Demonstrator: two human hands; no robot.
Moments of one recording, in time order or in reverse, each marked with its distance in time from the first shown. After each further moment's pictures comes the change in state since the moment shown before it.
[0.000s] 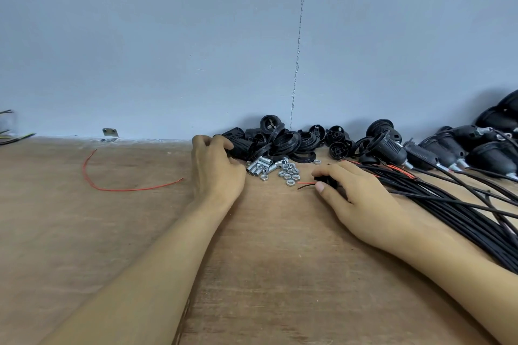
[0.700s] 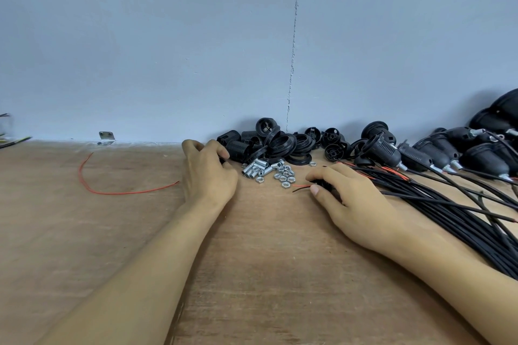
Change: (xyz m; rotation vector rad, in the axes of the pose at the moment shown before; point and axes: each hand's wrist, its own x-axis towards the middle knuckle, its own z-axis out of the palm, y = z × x) left_hand 0.003 -0.007 -0.001 0.020 -0.013 -0.022; right_hand -0.001 -0.003 -0.003 0.041 -0.028 0.012
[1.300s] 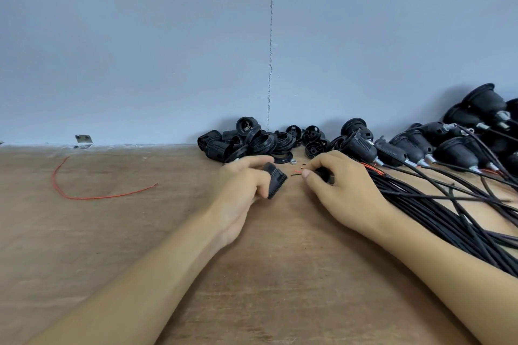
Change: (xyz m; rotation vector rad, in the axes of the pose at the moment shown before) left_hand -0.056 0.060 0.004 -0.910 -0.595 -0.308; right_hand 0.005 -0.001 -0.019 0.085 0.127 0.159
